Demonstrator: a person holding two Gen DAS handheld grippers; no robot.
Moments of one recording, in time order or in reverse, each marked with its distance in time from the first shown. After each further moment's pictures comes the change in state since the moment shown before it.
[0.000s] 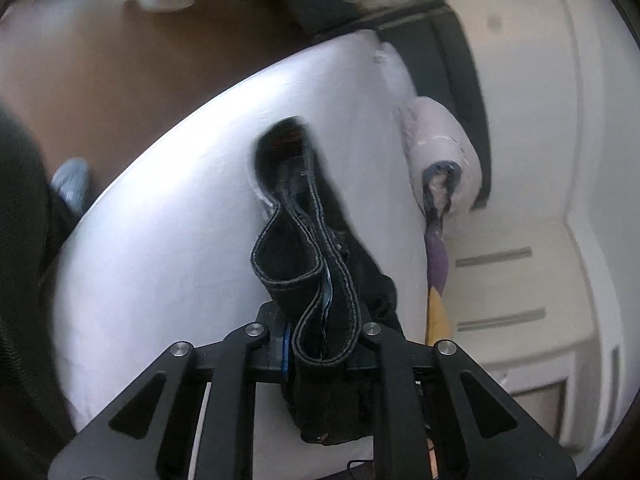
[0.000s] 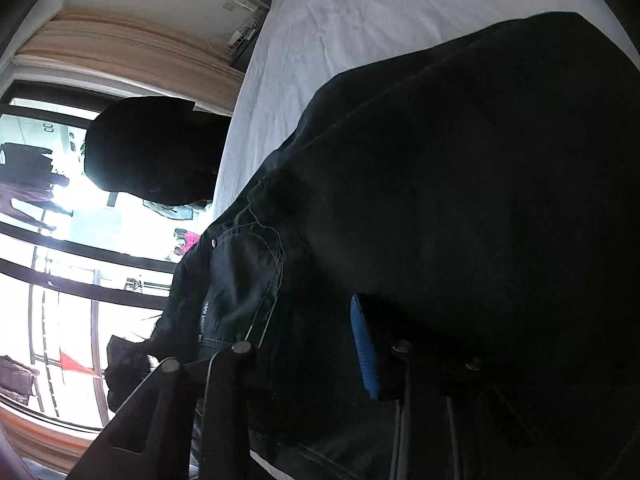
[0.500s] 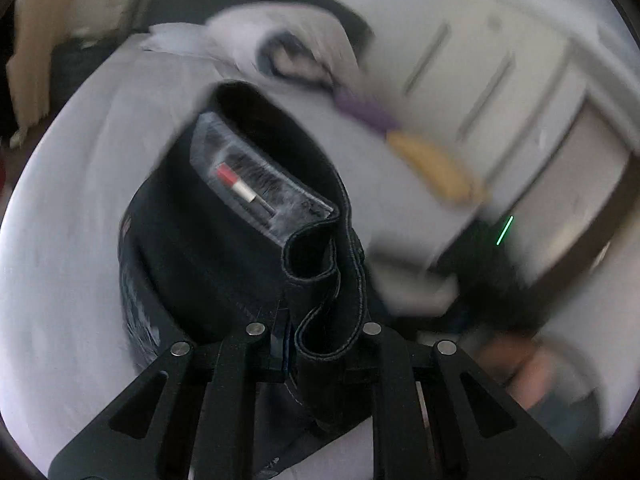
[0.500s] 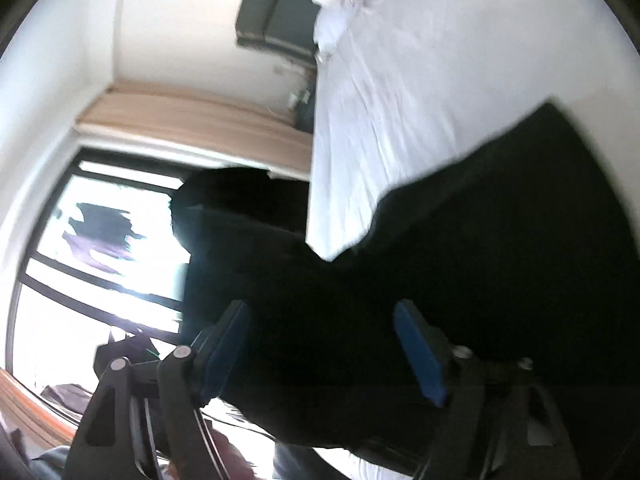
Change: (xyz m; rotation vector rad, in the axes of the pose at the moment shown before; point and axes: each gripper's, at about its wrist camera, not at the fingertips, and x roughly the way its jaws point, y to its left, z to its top) left arm 0.129 -0.227 -0.171 0.942 0.231 0.044; right arm -0.099 -0.033 0.012 0.102 -0.215 0.349
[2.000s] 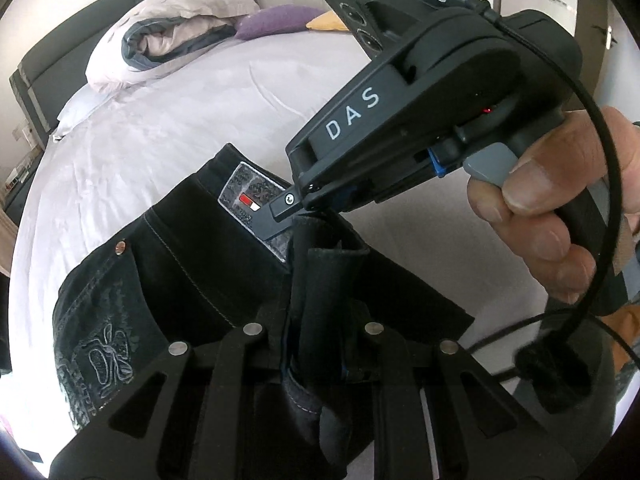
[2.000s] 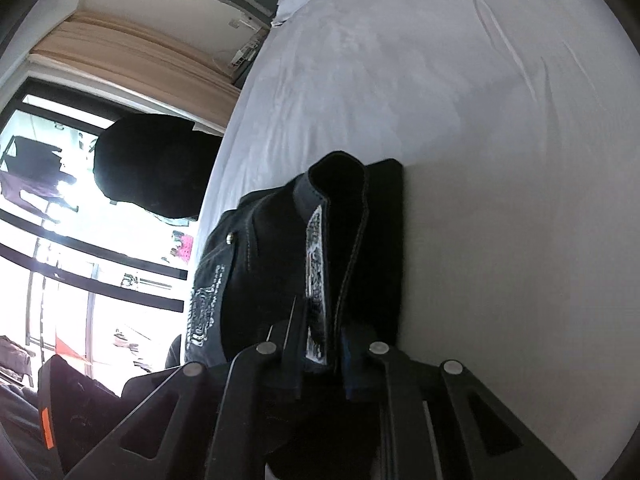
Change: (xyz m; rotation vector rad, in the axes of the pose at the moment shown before) left arm 0.178 -0.172 -0.063 0.551 0.204 0.166; right arm -0.039 -0.062 0.027 -0.153 0.190 -0.341
